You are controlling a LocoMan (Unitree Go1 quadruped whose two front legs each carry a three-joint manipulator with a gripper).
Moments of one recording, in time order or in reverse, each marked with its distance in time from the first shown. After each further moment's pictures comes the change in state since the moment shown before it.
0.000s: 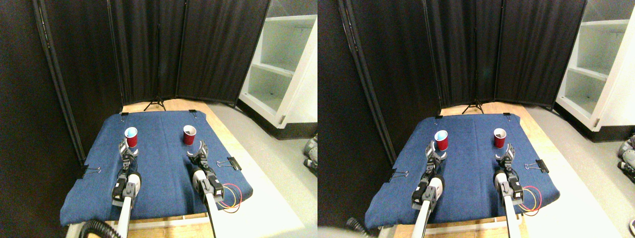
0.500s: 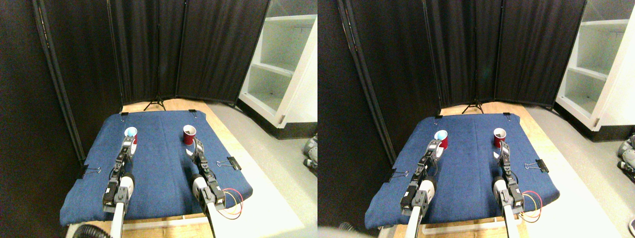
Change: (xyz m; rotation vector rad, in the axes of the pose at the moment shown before) right arm -0.017 0.024 -0.002 -0.321 -0.027 0.197; left arm -0.021 -0.025 0.020 0.574 -0.019 -0.373
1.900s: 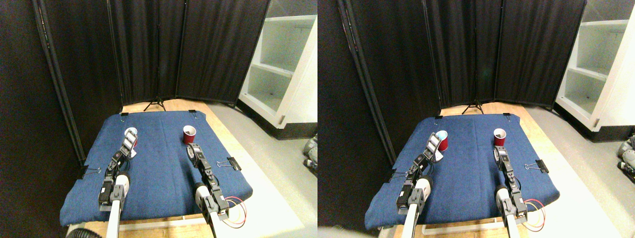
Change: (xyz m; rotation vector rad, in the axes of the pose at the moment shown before) right arm -0.013 0.011 0.003 -0.286 -0.059 0.223; left arm -0.006 -0.017 0.014 0.397 -0.155 -0.337
